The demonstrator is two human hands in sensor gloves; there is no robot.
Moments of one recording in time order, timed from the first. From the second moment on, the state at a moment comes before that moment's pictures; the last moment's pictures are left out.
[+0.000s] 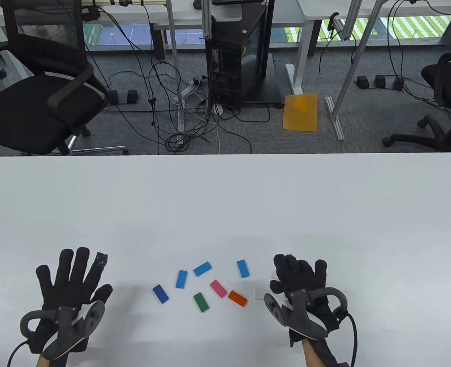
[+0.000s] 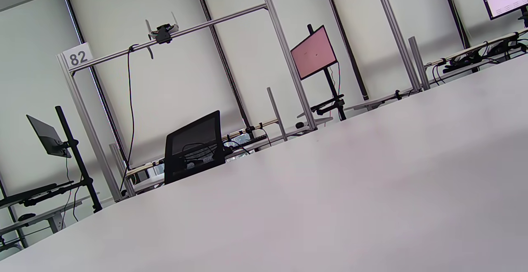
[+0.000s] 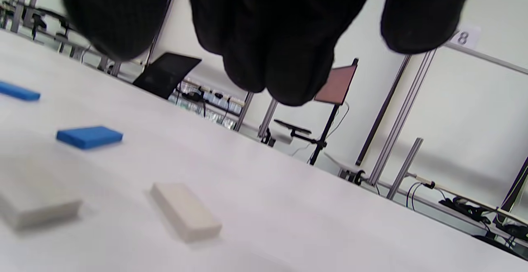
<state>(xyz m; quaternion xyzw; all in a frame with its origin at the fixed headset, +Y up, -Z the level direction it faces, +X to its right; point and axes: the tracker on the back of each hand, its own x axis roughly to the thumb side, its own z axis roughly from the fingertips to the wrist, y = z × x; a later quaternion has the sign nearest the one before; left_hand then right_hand) -0.328 -0.732 -0.205 0.13 0.00 -0.17 0.98 0.123 -0.715 -0.240 -0.11 0.10 -0.97 0.17</state>
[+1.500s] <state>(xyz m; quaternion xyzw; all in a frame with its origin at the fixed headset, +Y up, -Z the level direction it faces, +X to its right) -0.323 -0.732 -0.205 0.13 0.01 -0.20 0.97 -0.009 -0.729 -0.155 -0.40 0.09 -0.91 0.09</state>
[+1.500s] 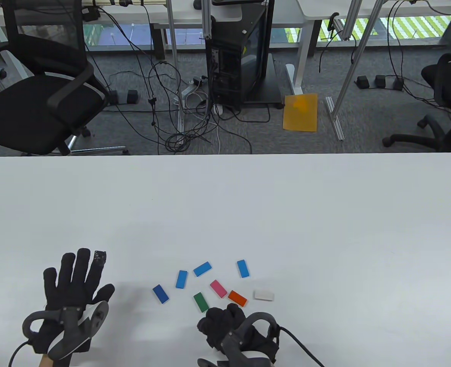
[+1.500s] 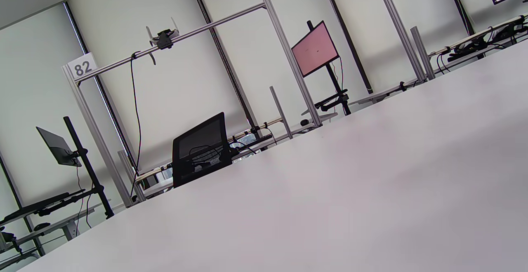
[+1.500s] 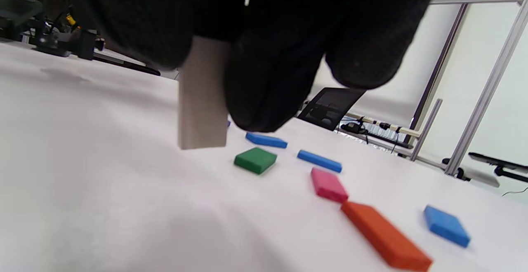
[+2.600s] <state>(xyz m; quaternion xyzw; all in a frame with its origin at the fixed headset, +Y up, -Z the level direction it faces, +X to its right) -0.320 -0.732 -0.205 0.12 0.01 -0.22 0.97 -0.015 -0.748 -0.157 -0.42 0.09 -0.90 0.09</state>
